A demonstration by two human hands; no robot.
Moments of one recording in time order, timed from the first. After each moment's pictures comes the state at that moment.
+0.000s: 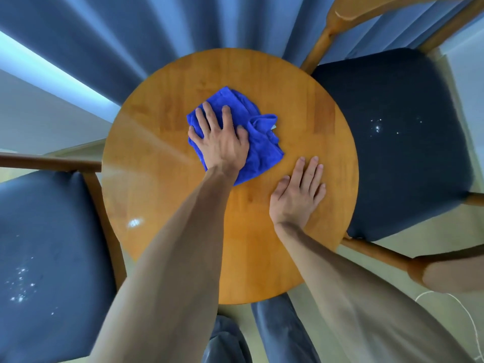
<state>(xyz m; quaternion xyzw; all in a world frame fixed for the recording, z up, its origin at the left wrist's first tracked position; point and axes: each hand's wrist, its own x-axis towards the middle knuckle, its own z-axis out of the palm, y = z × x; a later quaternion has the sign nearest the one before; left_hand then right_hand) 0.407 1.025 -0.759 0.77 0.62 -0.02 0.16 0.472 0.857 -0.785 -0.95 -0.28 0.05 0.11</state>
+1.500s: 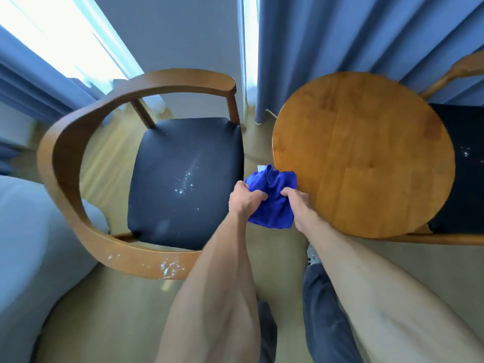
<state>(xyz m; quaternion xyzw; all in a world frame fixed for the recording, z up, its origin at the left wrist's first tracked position) -0.016 0.843 -0.614 0.38 0.74 0.07 0.55 0.125 0.809 -0.655 -0.77 -0.10 0.57 0.28</state>
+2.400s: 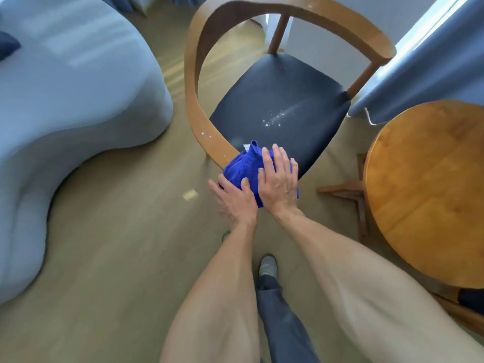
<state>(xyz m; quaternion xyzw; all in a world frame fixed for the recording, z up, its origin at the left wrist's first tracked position) -0.162 0.639 -0.617 0.12 0.92 0.24 0.27 -0.095 0.699 -0.650 -0.53 -0.83 0.10 0.12</state>
